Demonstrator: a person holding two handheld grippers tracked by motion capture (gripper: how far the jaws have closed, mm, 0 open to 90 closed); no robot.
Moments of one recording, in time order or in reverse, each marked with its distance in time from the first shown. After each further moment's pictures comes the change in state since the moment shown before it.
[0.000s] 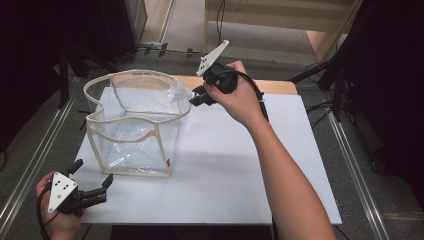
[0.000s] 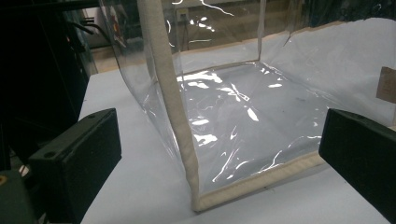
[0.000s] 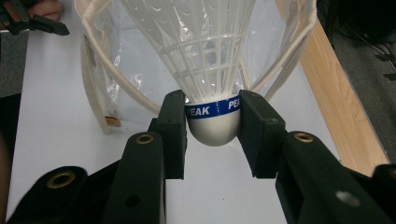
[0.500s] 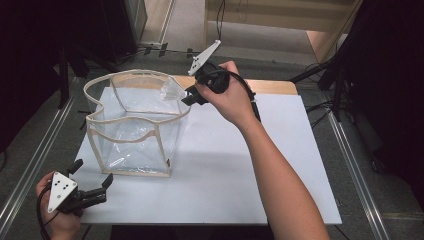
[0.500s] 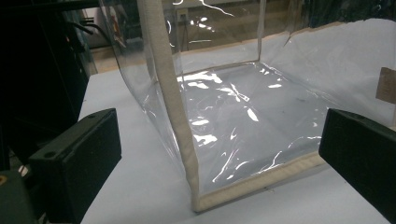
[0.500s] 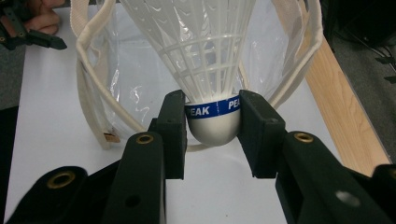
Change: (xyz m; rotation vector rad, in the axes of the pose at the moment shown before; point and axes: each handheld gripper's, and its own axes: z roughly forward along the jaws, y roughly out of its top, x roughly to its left) left arm 0.000 0.000 0.000 -0.002 -0.001 -0.002; right arm 0.002 0.012 0.013 -0.010 -0.006 0.009
